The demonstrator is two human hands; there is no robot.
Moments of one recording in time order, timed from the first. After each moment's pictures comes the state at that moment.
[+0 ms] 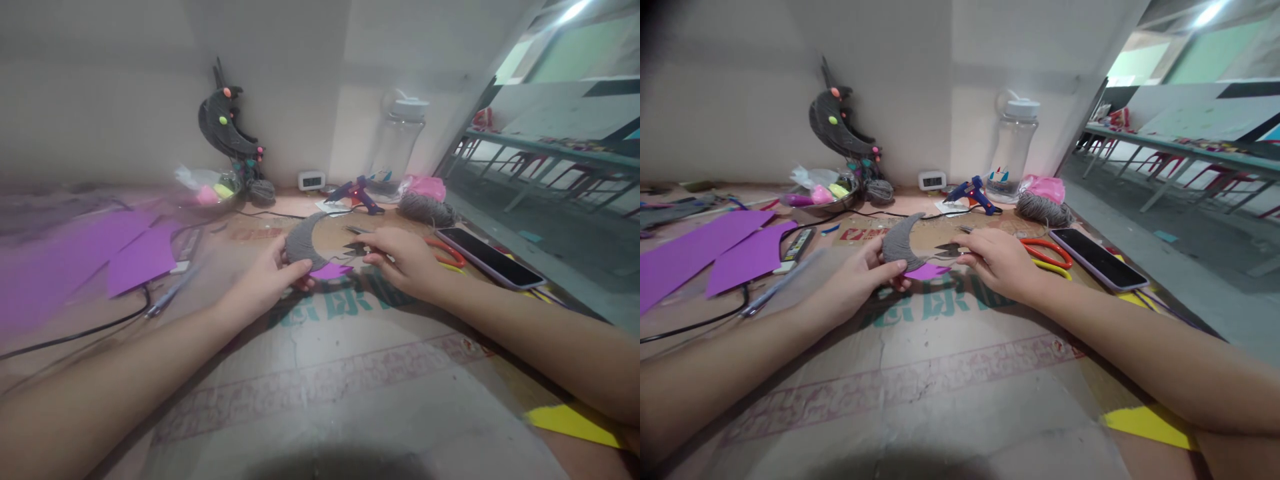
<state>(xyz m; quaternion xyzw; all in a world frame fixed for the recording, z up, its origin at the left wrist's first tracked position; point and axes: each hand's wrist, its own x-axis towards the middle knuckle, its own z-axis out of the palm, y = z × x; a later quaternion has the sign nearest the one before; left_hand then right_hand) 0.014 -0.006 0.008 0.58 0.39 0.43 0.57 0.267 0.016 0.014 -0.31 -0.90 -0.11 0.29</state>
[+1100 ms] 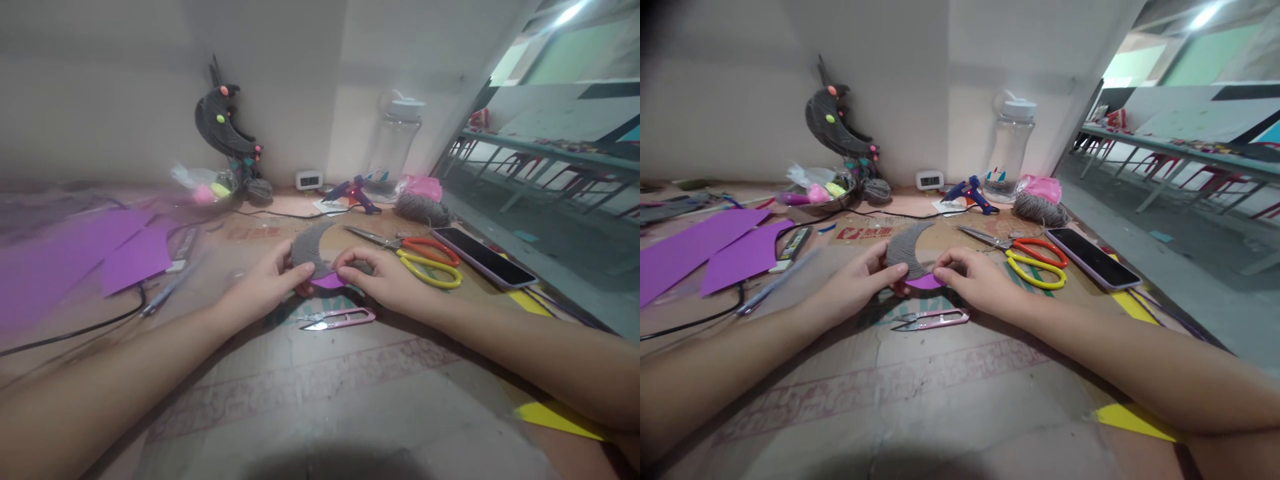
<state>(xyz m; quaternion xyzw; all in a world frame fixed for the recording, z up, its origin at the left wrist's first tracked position) 0.012 -0.007 0.002 0.63 0.37 0.40 0.56 0.227 -0.013 0.013 -0.47 -0.79 0.24 0.31</state>
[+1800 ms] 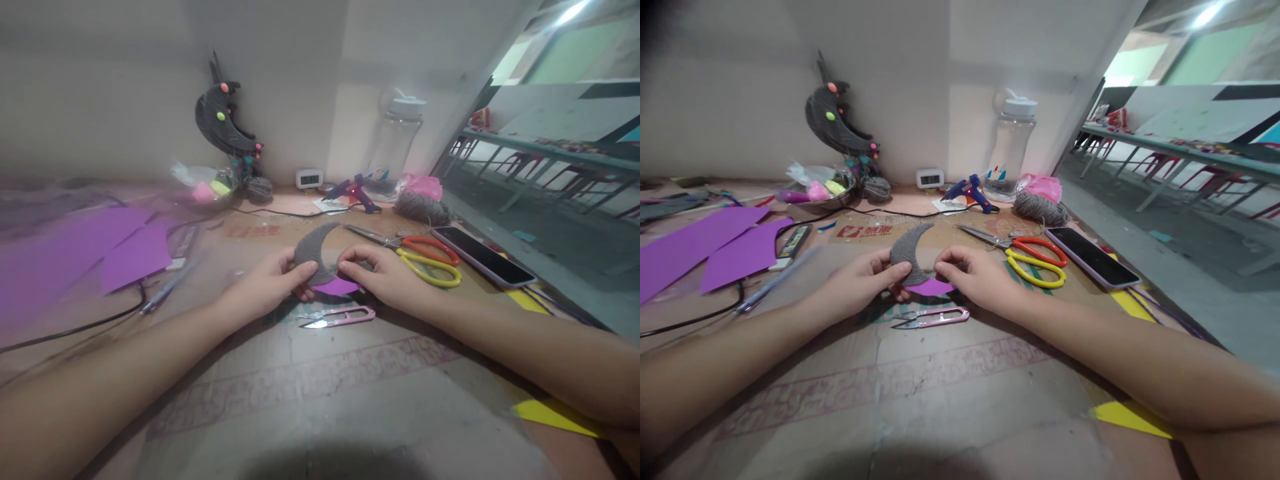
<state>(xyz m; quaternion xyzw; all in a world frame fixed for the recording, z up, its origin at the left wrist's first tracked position) 0.009 -0.003 -0.004 0.65 0.36 0.35 0.58 0.228 -0.012 0.012 -0.46 -0.77 0.31 0.33</state>
